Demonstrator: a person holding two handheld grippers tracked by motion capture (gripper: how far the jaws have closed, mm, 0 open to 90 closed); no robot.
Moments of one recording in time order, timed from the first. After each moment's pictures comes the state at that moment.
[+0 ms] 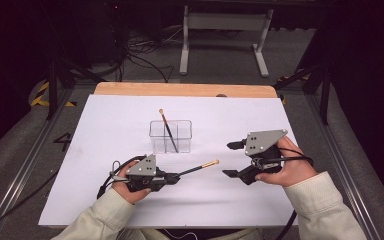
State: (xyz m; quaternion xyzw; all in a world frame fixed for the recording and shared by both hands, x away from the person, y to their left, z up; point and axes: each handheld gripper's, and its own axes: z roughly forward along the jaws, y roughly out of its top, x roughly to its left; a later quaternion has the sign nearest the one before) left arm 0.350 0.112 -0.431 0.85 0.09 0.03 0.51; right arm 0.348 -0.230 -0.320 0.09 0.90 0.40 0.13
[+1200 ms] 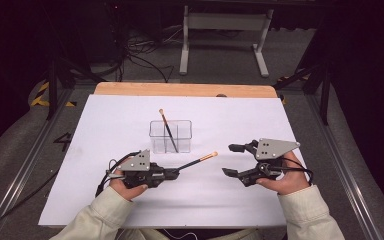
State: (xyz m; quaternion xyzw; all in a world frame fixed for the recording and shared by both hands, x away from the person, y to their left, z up) left arm 0.356 0.119 -0.428 0.82 0.09 0.02 0.57; right arm 0.345 -0.248 -0.360 0.13 0.83 0.52 0.14
